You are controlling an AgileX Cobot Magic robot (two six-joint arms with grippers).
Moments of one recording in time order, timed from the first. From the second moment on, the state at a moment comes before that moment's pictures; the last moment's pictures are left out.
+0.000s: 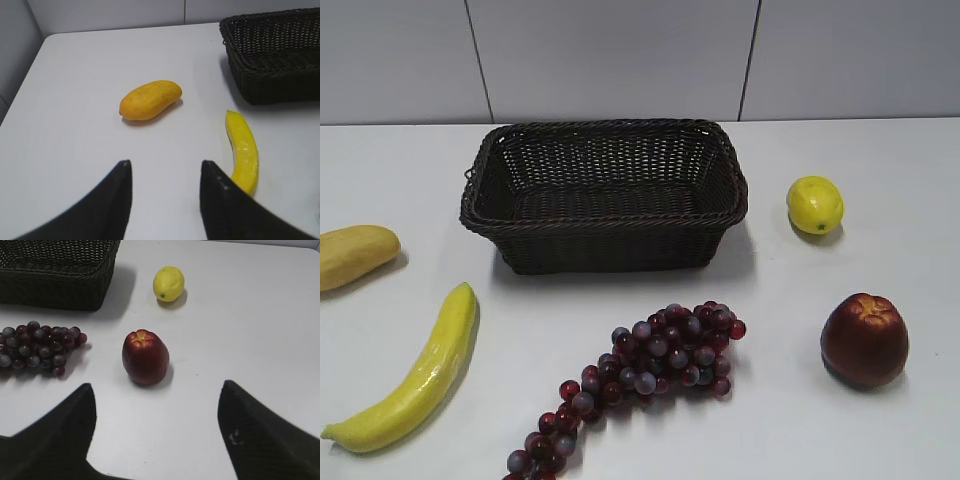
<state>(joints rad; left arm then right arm) 0.06 -0.01 -0.50 -0.25 1.04 0.20 0.12 -0.01 -0.50 0.19 1.03 -0.07</state>
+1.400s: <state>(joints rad) 0.04 0.89 -0.75 -0.27 1.02 0.21 0.12 -0.01 -0.50 0.19 1.03 -0.07</state>
